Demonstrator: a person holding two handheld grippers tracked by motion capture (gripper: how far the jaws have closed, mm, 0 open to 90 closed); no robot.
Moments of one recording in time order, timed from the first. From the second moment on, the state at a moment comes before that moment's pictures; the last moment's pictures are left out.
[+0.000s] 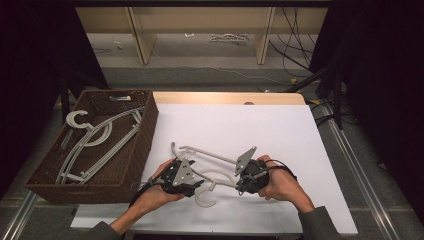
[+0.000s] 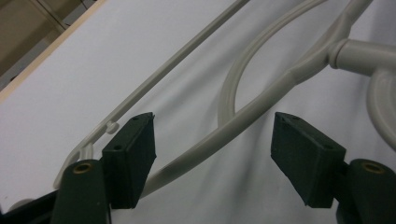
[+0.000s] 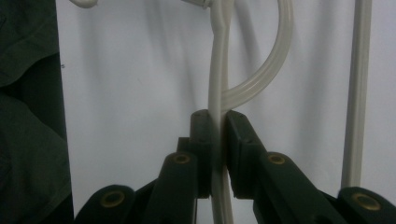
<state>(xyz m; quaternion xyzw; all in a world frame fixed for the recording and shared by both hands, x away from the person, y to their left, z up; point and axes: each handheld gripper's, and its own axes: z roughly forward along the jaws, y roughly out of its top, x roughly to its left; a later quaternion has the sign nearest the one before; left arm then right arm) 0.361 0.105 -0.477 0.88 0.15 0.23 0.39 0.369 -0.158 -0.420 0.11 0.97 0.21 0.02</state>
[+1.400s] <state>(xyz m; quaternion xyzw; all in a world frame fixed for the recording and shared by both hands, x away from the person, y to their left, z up) 0.353 0.094 -0.433 0.92 -0.01 0.19 0.36 0.377 -0.168 -0.398 0.22 0.92 0.32 0.07</state>
